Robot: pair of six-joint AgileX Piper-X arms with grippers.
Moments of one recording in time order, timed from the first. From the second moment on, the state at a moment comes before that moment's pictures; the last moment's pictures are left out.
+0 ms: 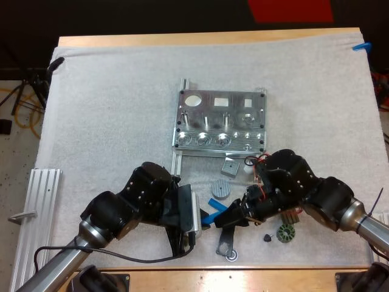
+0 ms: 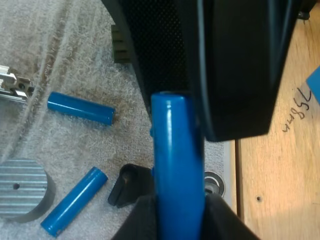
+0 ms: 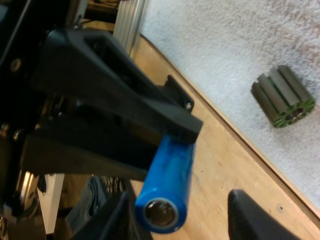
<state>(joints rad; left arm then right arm) -0.68 0.95 -0.72 0.87 0.62 -1.22 0.79 1.17 -0.76 0.51 -0.81 -1.21</state>
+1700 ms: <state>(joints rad) -0.68 0.95 -0.71 0.86 0.61 -1.17 0.79 1.19 -0.76 0.46 -0.85 -1.15</state>
